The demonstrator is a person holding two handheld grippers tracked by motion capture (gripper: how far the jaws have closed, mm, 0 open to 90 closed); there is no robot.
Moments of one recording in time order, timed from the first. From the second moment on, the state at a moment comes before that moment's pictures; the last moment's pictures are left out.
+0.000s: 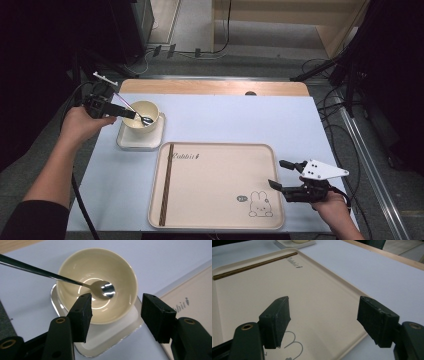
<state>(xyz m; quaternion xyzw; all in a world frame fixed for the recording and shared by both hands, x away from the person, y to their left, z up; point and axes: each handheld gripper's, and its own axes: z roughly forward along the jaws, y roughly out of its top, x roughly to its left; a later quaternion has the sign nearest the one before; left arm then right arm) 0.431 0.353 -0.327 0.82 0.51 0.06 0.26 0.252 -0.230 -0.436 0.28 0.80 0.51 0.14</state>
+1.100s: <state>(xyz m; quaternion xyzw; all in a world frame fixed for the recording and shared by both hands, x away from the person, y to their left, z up) 0.518 0.383 -0.351 0.81 0.53 0.06 0.24 0.250 -0.241 -0.441 0.30 0.80 0.50 0.15</state>
